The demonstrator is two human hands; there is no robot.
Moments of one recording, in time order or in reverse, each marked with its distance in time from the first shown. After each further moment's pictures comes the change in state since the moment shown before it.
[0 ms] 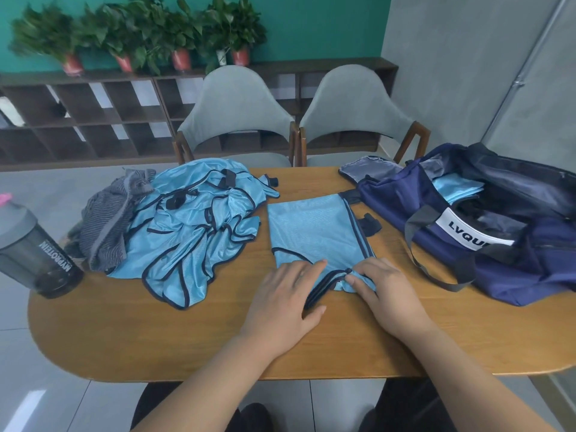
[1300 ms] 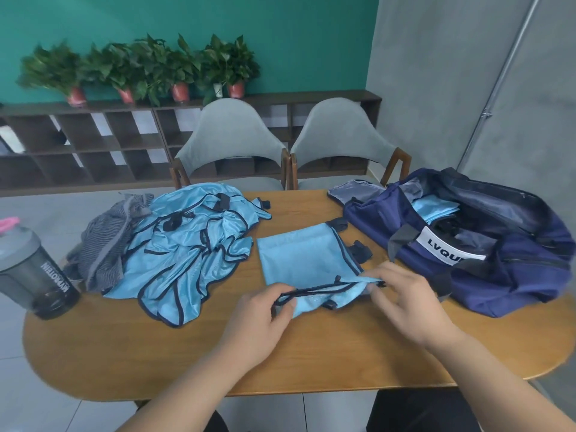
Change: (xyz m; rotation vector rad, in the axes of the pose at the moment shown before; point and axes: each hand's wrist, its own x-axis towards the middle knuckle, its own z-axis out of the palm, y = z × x) left_hand -0.009 0.000 -0.035 -0.487 0.050 -0.274; right_hand -0.012 -0.011 -0.076 0.119 0.036 -0.132
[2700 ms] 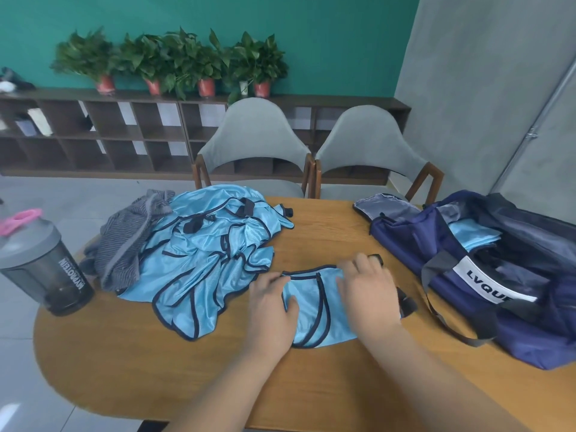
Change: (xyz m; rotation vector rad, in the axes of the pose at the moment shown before) left_hand 0.048 -0.053 0.029 0.134 0.256 -0.274; right_hand 0.096 -0.014 0.111 -0.780 0.054 0.098
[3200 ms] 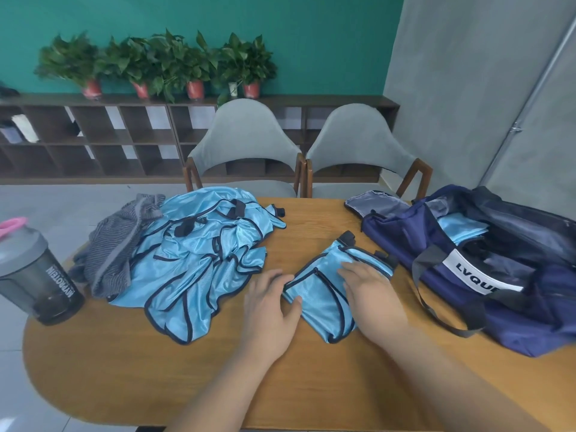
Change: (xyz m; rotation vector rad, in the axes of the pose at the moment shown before) left_hand -0.003 0.002 -0.003 0.037 -0.026 0.146; right_hand -0.015 0.035 0.014 0.254 -0.196 -0.055
